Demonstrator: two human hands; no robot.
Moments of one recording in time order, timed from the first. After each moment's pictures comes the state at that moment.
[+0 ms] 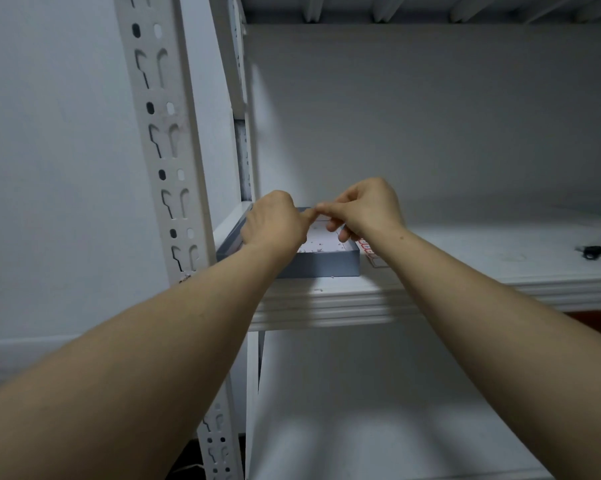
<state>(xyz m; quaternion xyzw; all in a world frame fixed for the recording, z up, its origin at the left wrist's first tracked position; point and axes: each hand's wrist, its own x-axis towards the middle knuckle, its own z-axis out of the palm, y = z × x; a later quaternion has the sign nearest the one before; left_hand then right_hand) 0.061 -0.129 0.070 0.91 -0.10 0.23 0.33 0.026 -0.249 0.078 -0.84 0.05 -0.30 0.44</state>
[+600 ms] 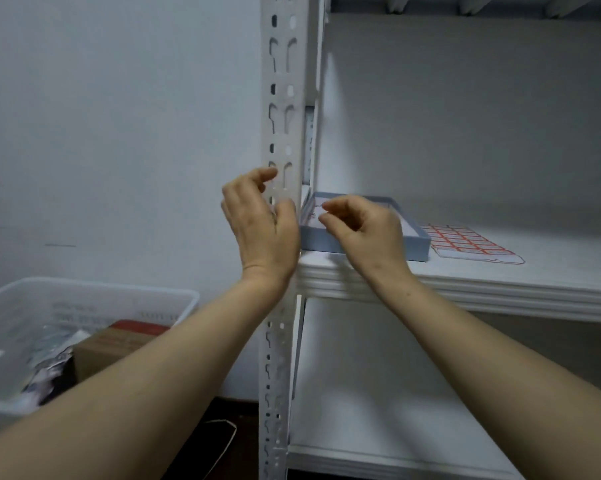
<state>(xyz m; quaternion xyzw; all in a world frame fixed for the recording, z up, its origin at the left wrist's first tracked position) 0.008 -0.023 0.027 0.66 -0.13 0.47 0.57 0.003 -0.150 0.026 -0.81 -0.17 -0.43 0.36</state>
